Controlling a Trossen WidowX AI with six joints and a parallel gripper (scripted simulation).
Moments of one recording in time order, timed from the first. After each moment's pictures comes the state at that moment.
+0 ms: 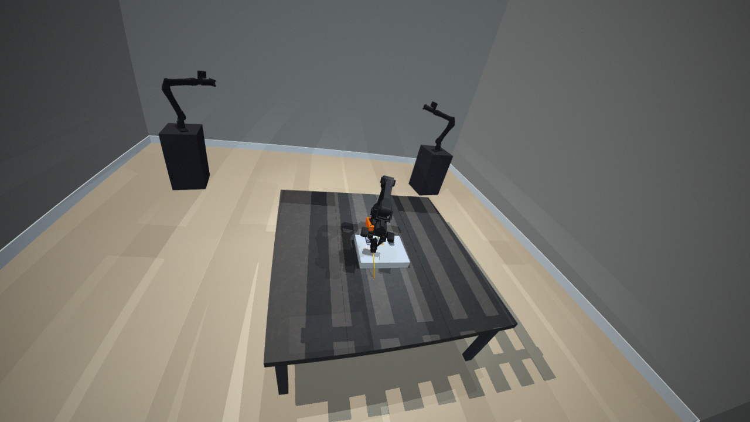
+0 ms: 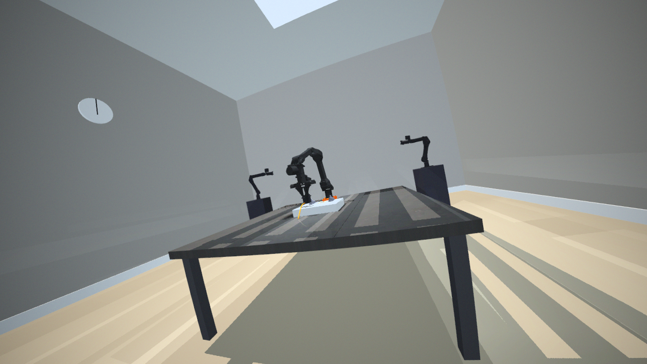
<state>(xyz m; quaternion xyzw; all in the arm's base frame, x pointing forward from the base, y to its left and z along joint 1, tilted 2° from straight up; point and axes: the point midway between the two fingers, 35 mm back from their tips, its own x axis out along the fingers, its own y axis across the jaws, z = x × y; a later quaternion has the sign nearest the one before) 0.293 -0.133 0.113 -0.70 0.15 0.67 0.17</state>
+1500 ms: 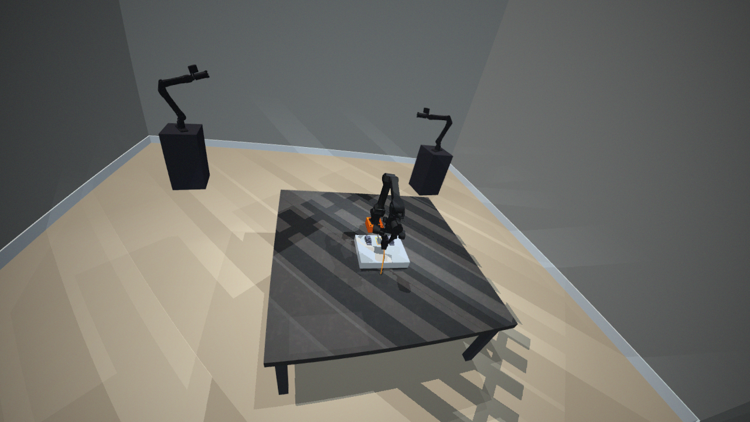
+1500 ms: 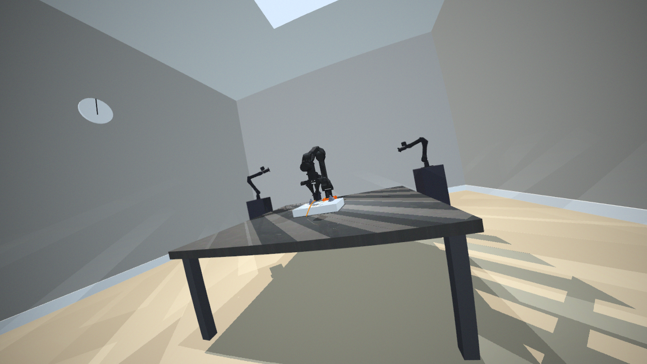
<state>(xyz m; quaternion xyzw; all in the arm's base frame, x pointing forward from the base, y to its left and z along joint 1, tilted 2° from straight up) 0.284 -0.058 0.118 -0.70 0.15 0.68 0.16</state>
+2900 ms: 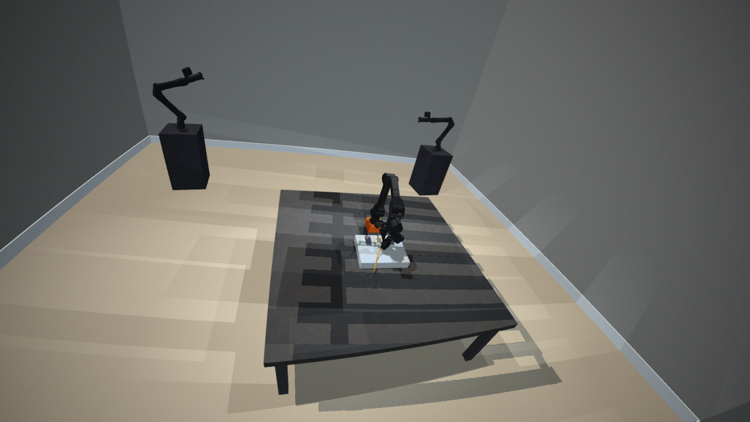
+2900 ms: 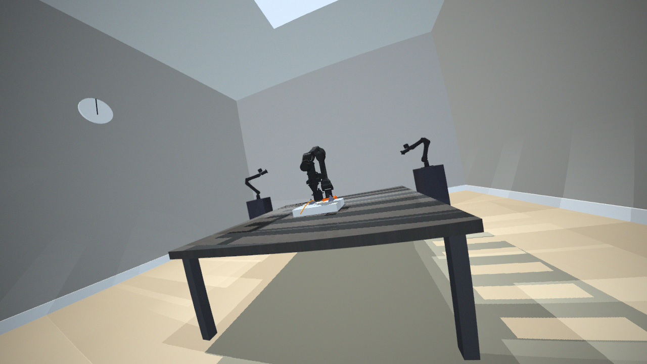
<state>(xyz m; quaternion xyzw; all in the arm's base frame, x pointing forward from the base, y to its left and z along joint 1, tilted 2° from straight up) 0.283 -0.059 0.120 -0.61 0.37 0.58 0.40</state>
